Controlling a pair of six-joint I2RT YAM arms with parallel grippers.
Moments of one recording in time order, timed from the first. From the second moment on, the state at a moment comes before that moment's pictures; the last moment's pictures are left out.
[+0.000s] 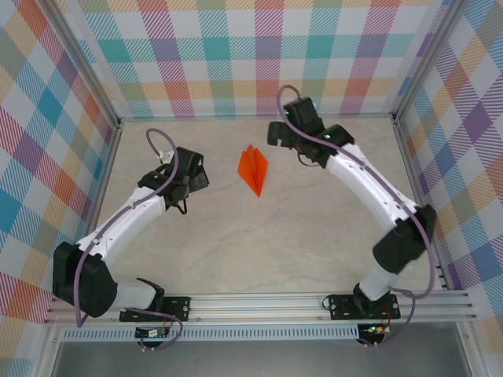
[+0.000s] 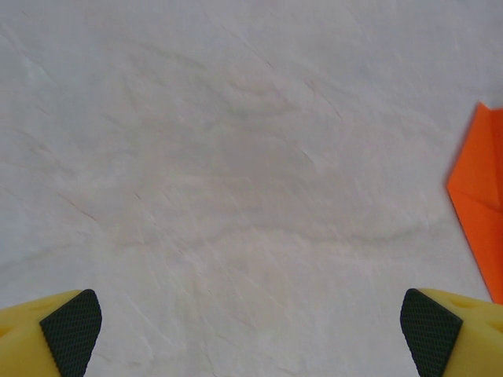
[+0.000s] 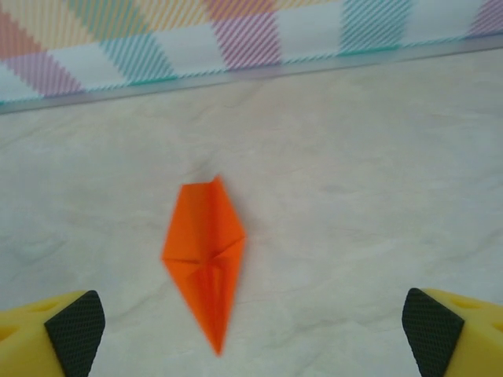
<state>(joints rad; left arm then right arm) -0.41 1.33 1.10 -0.71 -0.47 -0.66 0.57 1.63 1.67 -0.78 0.34 0.51</state>
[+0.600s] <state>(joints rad) -0.24 1.23 0.54 -0.01 -0.57 -0.30 0.22 1.20 0.62 -0.17 0.56 0.29</state>
